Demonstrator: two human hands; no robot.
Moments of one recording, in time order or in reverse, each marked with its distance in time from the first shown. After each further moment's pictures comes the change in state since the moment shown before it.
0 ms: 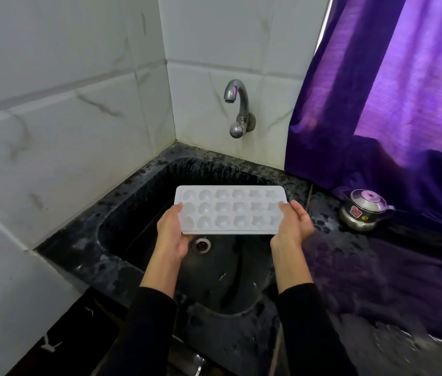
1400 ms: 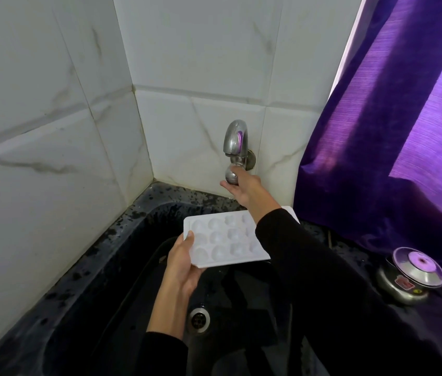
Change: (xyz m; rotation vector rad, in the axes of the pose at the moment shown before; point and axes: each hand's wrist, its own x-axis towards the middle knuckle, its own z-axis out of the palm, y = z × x) left_hand 0.163 0.019 0.070 0.015 -0.254 -0.131; right_hand 0.118 -0.010 0.261 -0.163 -0.484 0.255
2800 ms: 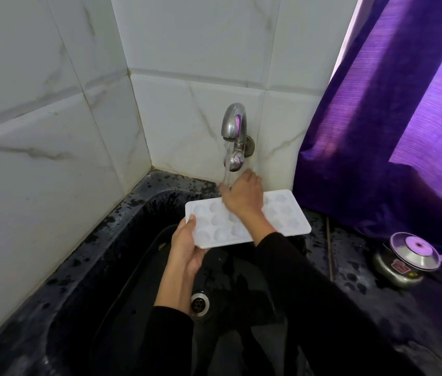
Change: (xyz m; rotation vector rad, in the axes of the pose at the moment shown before) left_hand 0.013 -0.007 0.008 -0.023 0.017 0.000; right_hand -0.019 0.048 -0.025 -1.409 0.211 -0.408
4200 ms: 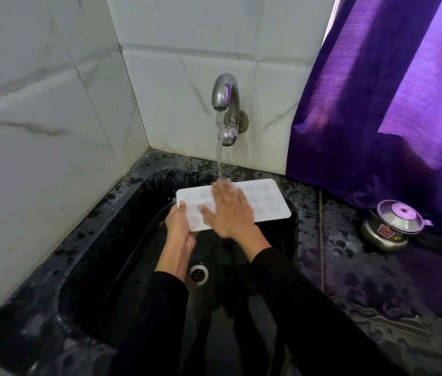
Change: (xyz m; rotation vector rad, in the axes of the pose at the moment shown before) left_hand 0.012 -0.022 -0.025 0.067 0.228 0.082; right_hand -0.071 0.047 0.030 -0.439 -0.287 -0.395
